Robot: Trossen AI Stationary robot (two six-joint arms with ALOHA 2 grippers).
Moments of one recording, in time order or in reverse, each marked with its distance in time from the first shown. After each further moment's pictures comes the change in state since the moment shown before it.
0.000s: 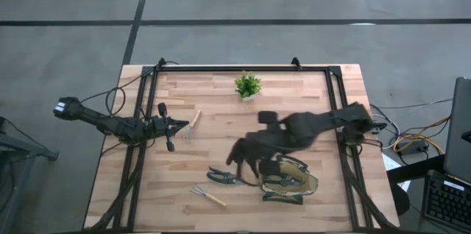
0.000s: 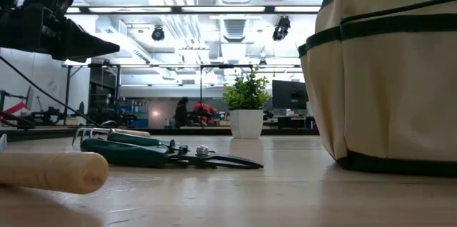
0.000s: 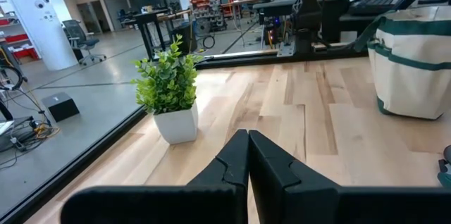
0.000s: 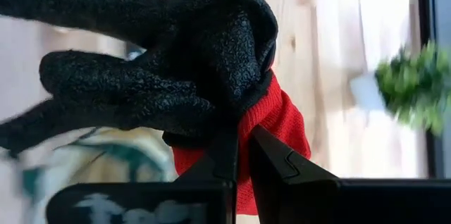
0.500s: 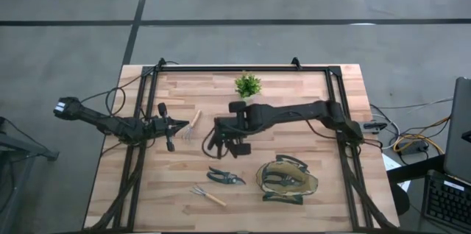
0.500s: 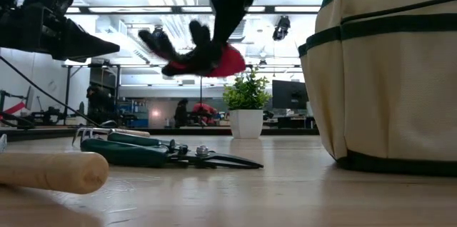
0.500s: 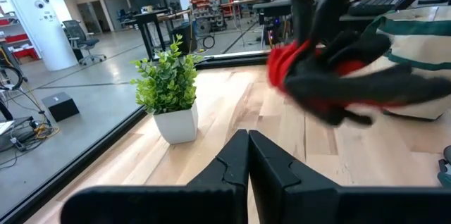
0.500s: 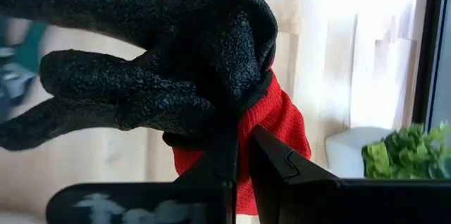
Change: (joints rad) left arm 0.000 0.000 0.000 0.000 0.000 0.000; right arm -0.226 0.245 -0.020 0.250 -0.011 -0.349
